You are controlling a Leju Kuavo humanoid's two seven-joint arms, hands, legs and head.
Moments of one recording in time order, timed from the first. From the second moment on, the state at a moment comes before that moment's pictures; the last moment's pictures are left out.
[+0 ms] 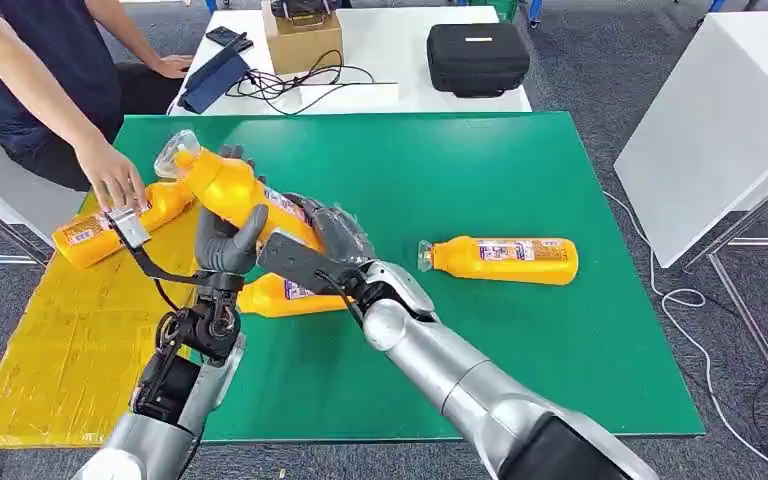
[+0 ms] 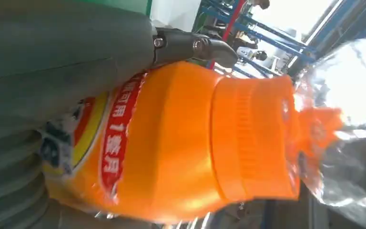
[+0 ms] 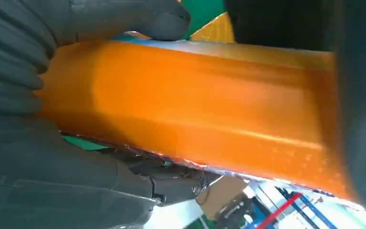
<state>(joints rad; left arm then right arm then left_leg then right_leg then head) -0.41 -0.14 -0.14 -1.18 0.56 -0.31 -0.42 -0.79 0.37 0.92 -0.67 0.23 -0.23 -0.10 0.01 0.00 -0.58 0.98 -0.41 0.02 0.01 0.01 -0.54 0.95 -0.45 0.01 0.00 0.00</state>
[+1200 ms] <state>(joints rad) -0.29 -0.12 -0.08 -1.26 0.44 -0.21 -0.47 -0.76 0.35 1.15 -0.67 0.25 -0.23 -0.08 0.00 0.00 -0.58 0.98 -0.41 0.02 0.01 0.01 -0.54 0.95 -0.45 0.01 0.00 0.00</state>
